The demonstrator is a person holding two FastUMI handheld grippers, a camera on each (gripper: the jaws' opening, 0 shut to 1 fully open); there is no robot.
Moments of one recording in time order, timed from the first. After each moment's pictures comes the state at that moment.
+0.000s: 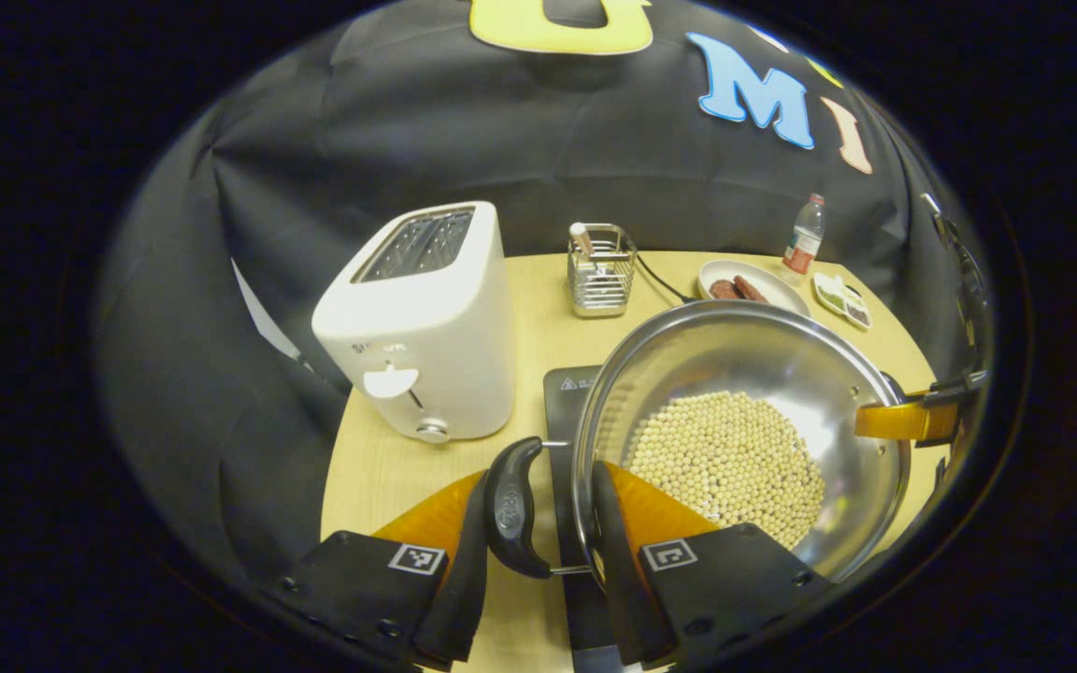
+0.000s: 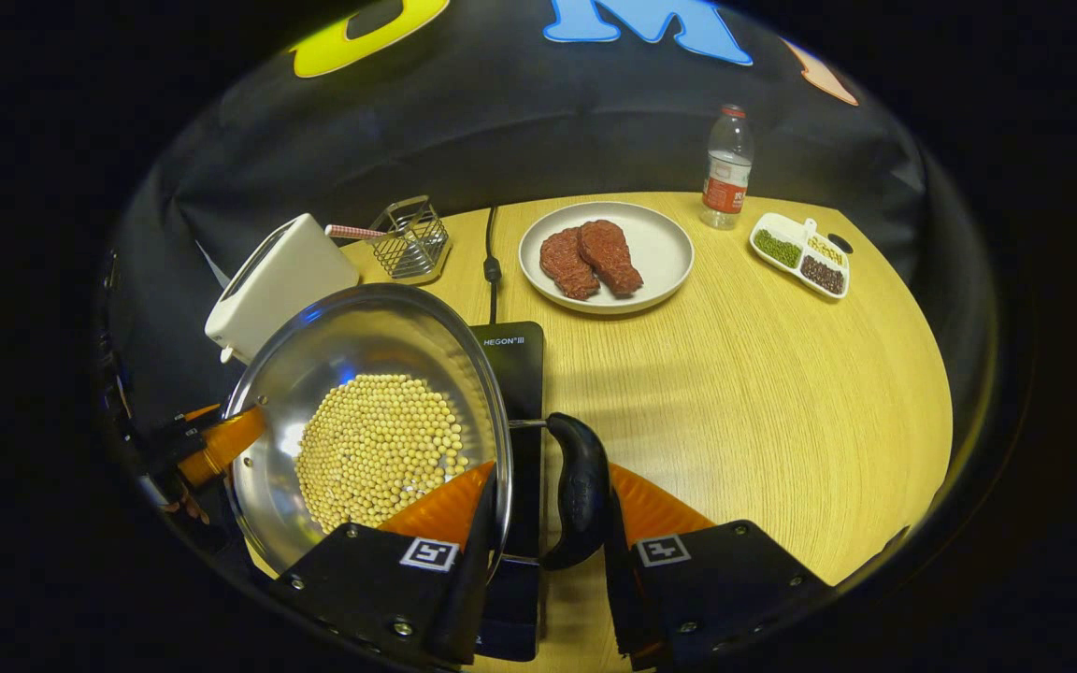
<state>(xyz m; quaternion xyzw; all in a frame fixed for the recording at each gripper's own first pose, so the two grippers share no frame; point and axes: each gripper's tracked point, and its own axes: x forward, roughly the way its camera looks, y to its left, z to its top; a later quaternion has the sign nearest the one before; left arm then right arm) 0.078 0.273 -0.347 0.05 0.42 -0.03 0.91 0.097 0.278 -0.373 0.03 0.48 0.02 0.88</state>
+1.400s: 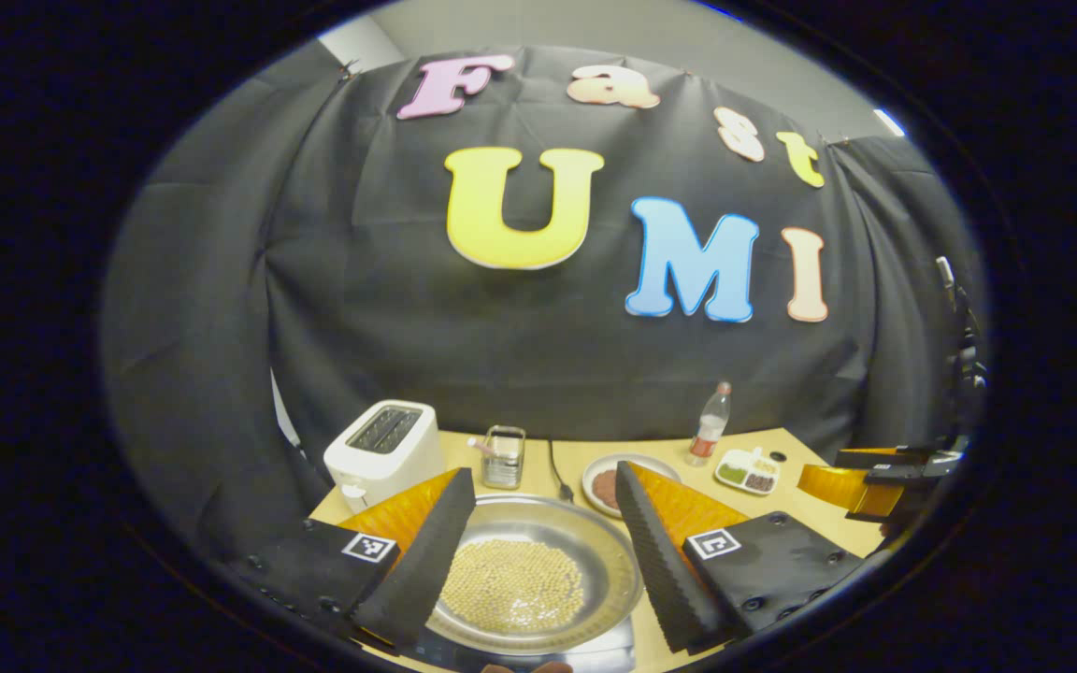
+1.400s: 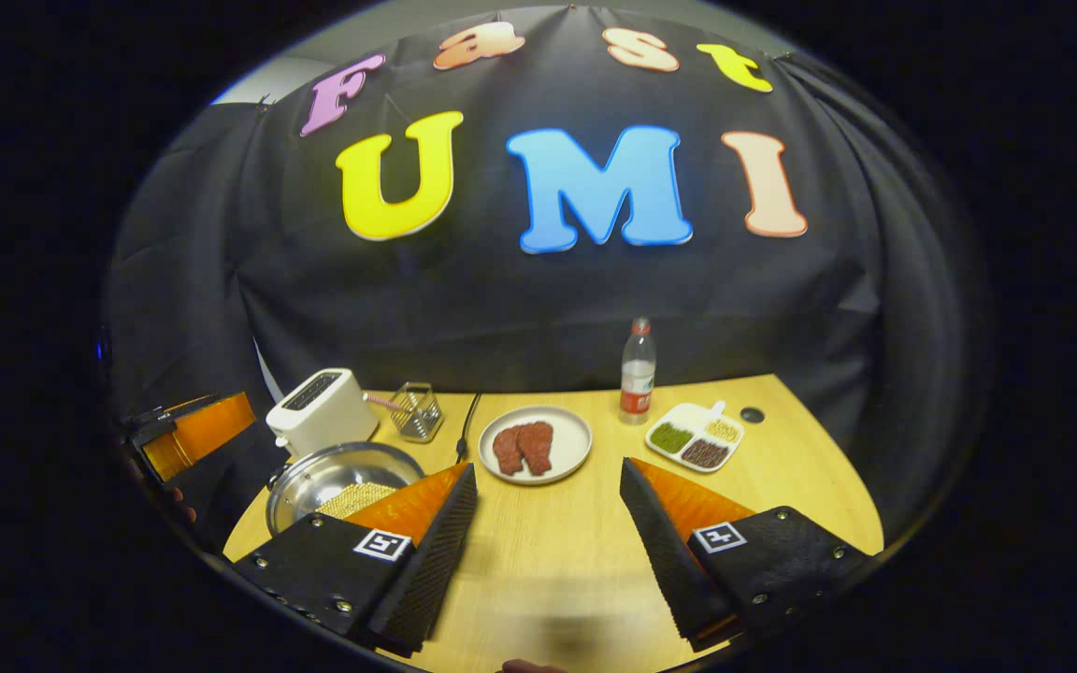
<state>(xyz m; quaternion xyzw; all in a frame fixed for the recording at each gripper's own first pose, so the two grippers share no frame) 0.071 0.095 -0.140 0.00 0.14 0.01 0.99 0.077 0.138 -0.137 -0.01 0.19 0.04 0.98</state>
